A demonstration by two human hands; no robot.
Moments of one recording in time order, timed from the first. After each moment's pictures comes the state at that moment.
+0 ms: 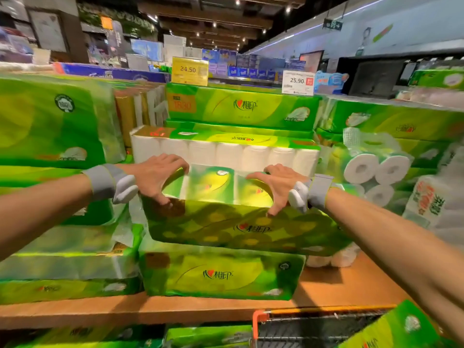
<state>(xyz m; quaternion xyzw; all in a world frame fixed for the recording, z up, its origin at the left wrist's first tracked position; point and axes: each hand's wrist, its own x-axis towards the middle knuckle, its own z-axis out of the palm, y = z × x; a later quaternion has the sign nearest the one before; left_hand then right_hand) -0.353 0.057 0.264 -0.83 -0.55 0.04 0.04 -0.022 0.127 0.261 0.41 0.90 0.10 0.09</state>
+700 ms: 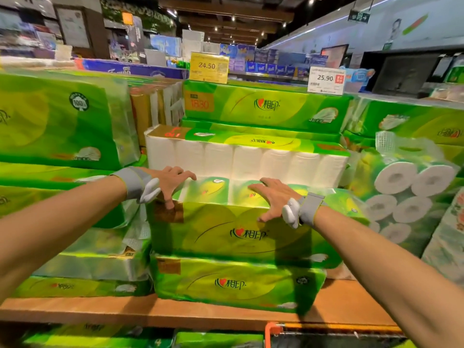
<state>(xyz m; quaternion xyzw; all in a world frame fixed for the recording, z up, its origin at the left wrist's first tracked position) -0.387 0.125 0.222 -0.76 -0.63 0.15 -0.04 -0.070 0.169 0.207 0.42 0.91 0.00 0.04</state>
